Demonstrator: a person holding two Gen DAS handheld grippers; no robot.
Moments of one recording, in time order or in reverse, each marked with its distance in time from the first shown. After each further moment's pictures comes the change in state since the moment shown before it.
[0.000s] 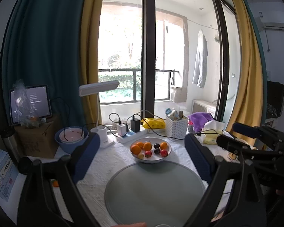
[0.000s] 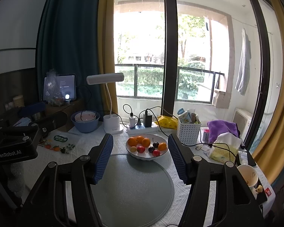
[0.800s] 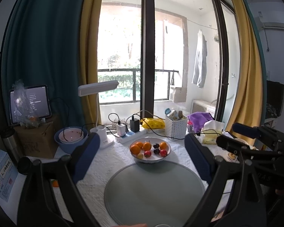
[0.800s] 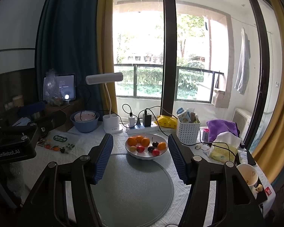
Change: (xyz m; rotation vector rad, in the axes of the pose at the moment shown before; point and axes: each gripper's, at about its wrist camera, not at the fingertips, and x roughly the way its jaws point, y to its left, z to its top) left arm -0.001 -0.002 0.001 0.003 -0.001 -0.004; right arm -0.001 -0.001 -0.001 0.001 0.005 -0.003
